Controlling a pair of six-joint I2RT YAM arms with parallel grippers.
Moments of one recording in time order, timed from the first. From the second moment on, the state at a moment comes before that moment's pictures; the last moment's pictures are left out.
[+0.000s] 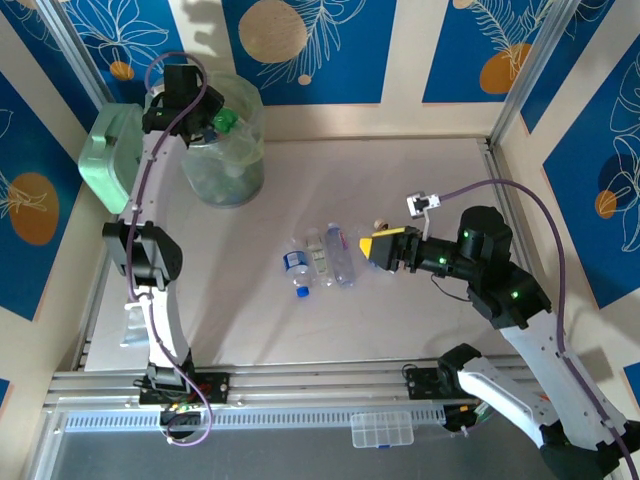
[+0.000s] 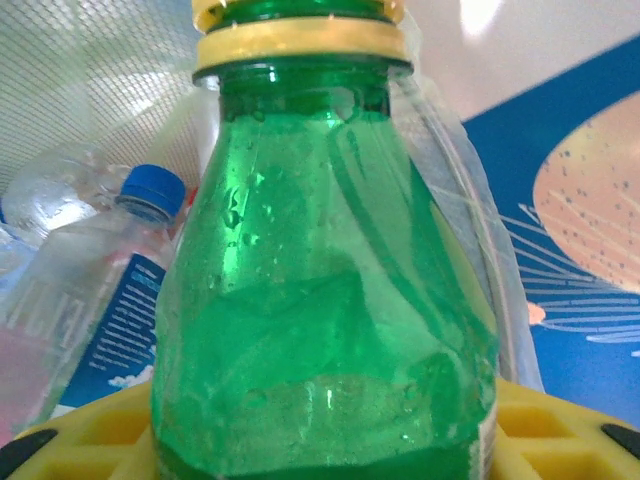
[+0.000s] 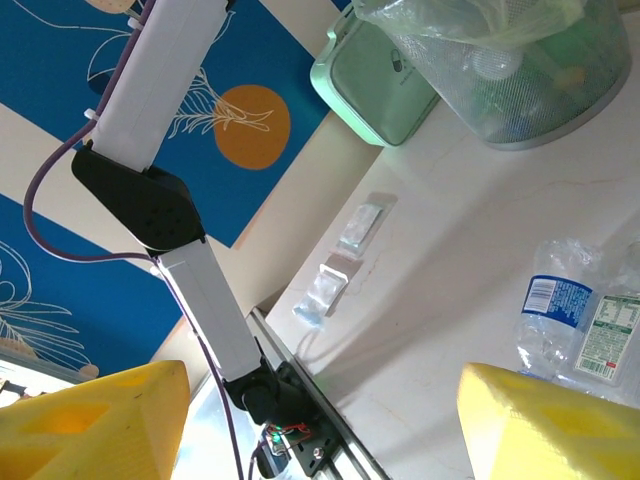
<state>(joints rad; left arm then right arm) -0.09 2.08 2.28 -0.75 -0.06 -0.95 0.49 0.75 1.01 -0.53 -0.62 0.61</state>
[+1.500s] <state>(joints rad) -0.08 1.69 1.81 -0.62 0.10 -0.99 0.51 0.74 1.01 -0.58 -0.53 0.58</state>
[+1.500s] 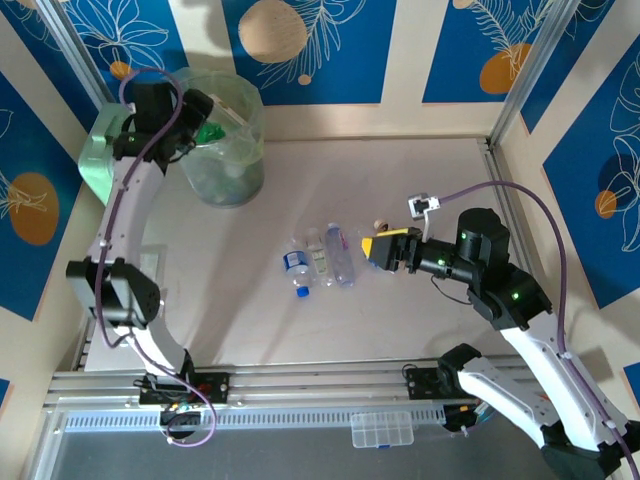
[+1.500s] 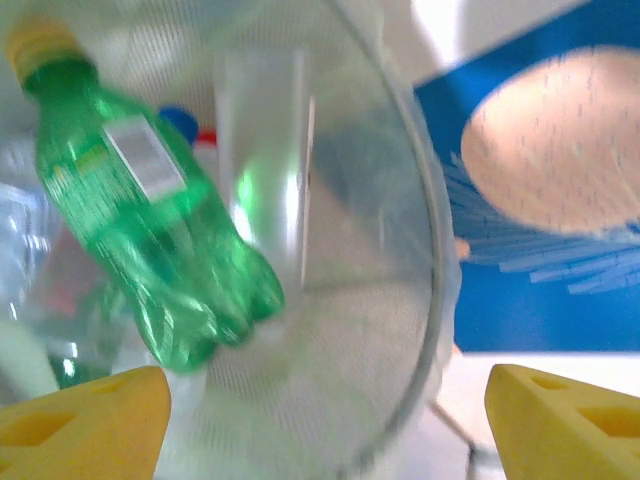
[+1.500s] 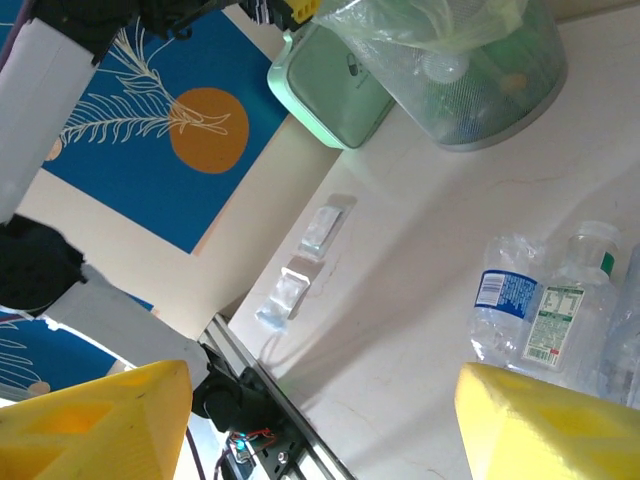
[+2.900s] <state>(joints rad) -0.59 1.64 0.95 -0.41 0.24 -0.85 0.54 0.77 0.84 -0.62 -0.41 0.59</state>
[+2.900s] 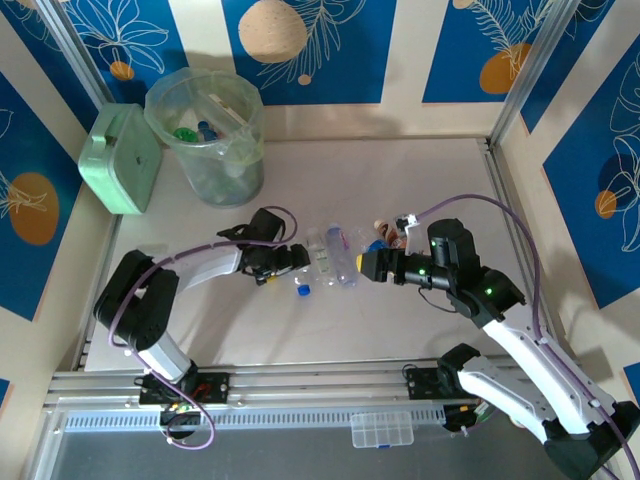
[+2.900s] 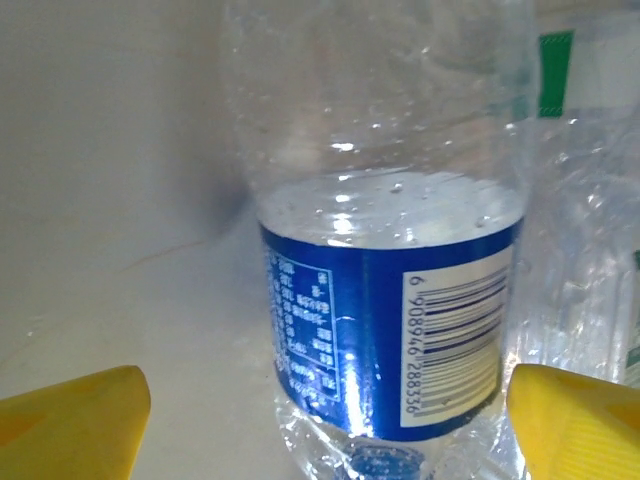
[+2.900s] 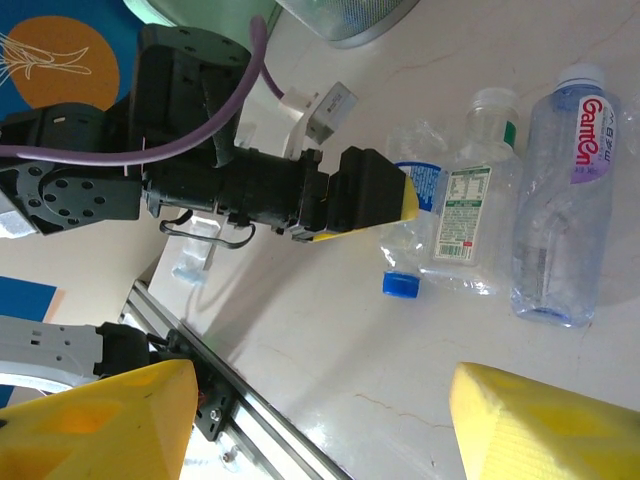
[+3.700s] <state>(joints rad) -0.57 1.72 1.05 -0.57 0.02 -0.83 0.54 0.77 0.77 -0.57 -0.42 0.60</state>
